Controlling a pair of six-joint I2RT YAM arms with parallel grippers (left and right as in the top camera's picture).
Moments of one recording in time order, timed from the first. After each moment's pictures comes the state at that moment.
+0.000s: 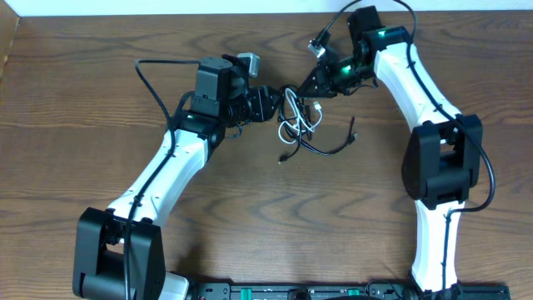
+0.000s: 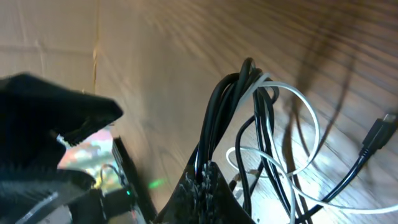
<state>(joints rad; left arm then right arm) -0.28 1.62 1.10 -0.16 0.47 -0.41 0.24 2.28 2.00 -1.06 -0.94 -0.01</state>
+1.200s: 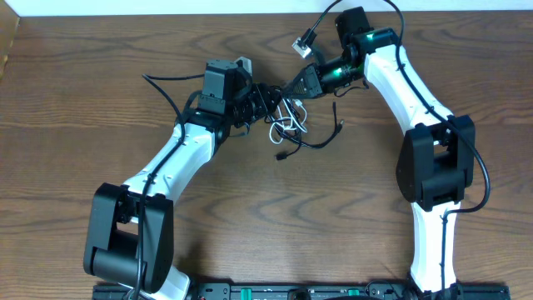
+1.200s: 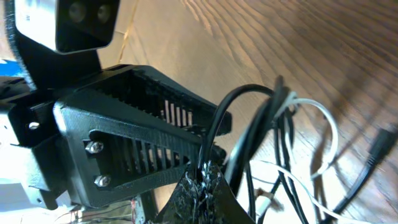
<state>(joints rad) -0.29 1.72 1.10 -0.10 0.47 -0.76 0.28 2.28 2.00 -1.02 -1.08 -0.12</state>
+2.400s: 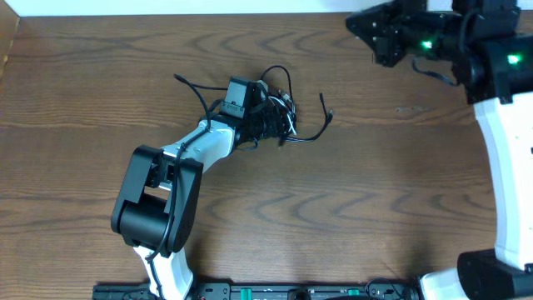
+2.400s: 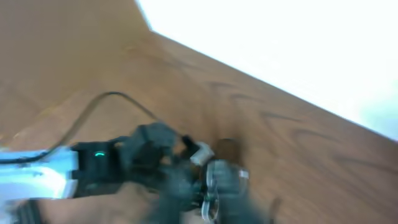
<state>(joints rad) -0.34 1.94 1.10 -0.12 0.41 -0.56 0.16 1.65 1.99 -0.92 -0.64 -0.06</state>
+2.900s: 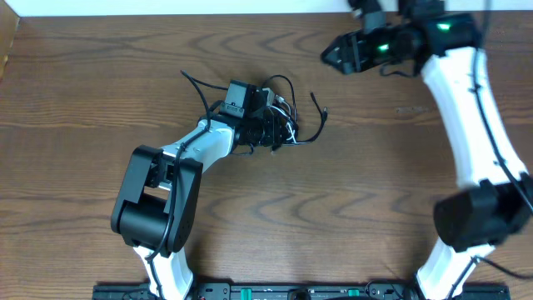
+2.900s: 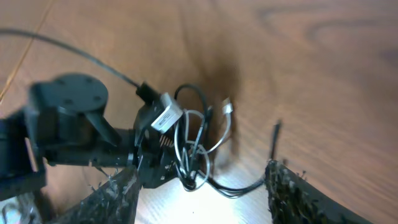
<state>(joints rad) -0.34 1.94 1.10 -0.21 0.46 -0.36 0.21 1.96 1.99 -1.02 -0.59 -0.08</state>
